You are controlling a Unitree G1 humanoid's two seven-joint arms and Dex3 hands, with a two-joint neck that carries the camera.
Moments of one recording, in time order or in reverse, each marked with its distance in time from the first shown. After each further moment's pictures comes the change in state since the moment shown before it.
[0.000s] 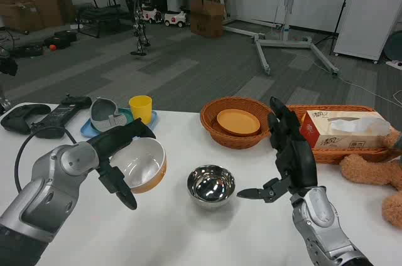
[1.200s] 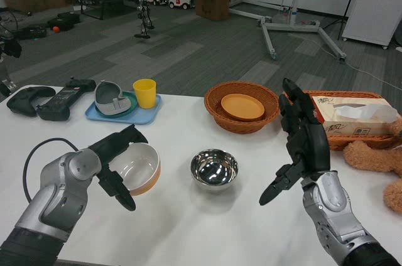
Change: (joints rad) left arm 0.112 -0.119 0.110 0.129 0.193 -0.095 0.015; right arm 0.019 -0.067 0.018 -0.054 0.059 -0.004 0.000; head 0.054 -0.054
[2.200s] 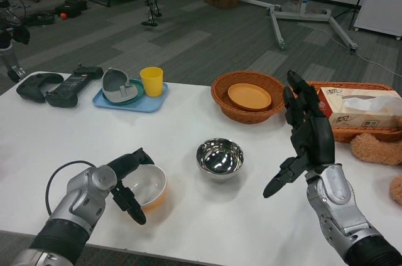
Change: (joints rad) left arm -0.005 -0.111 0.080 0.401 0.044 -0.147 0.100; right arm 0.001 -0.005 0.019 0.006 0.007 -0.002 0.000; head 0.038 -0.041
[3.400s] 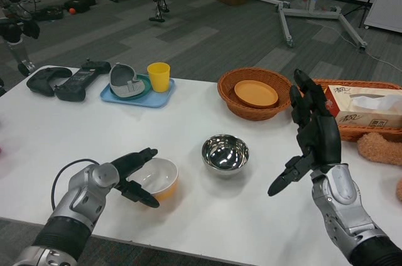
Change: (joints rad) left arm 0.038 -0.006 0.057 -0.028 -0.018 -0.072 -0.082; right arm 0.000 0.001 0.005 0.009 0.000 0.000 0.000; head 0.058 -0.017
